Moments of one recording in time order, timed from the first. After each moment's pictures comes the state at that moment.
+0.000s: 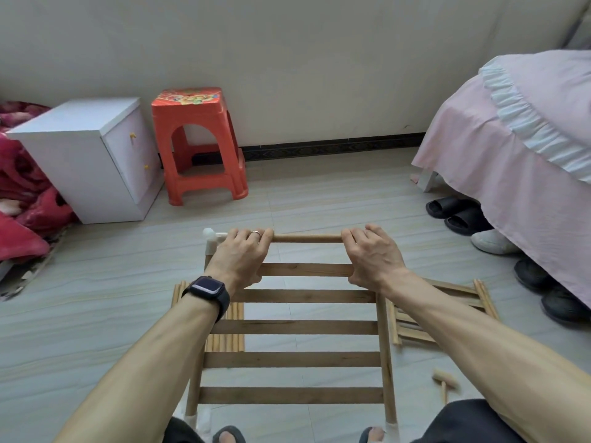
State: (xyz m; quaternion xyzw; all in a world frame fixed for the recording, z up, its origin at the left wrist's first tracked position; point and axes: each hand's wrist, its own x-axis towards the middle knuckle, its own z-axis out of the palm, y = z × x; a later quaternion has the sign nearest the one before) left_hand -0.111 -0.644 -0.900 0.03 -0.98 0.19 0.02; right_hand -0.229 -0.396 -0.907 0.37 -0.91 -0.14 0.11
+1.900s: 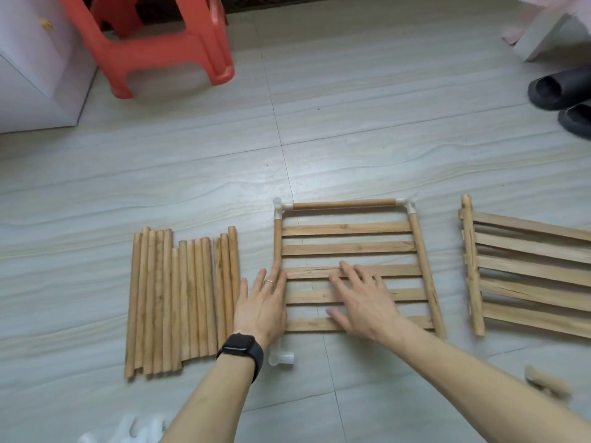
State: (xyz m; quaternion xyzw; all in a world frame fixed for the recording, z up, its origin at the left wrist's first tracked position) left_hand -0.166 -0.669 -1.233 0.13 -0.96 -0.05 -0.23; right_hand -0.273 -0.470 -1.240 0.38 -0.89 -0.06 -0.25
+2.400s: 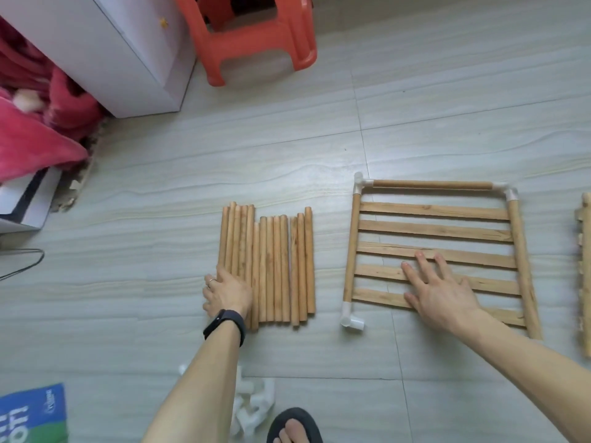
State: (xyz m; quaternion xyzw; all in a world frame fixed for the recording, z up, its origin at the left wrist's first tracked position) left_hand -0.068 -0.802 -1.224 0.63 -0.74 -0.18 -0.14; right_hand -0.276 -0.484 -1.247 0.32 -0.87 -0.15 -0.33
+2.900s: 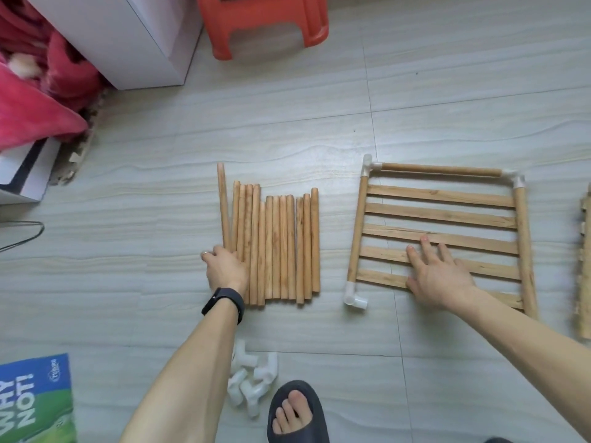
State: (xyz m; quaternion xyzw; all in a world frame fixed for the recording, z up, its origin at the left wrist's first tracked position) left_hand -0.057 -0.815 -1.221 0.64 -0.74 -0.20 -0.03; right_hand -0.270 -0.497 -1.231 0.31 -0.87 -0.16 -0.35
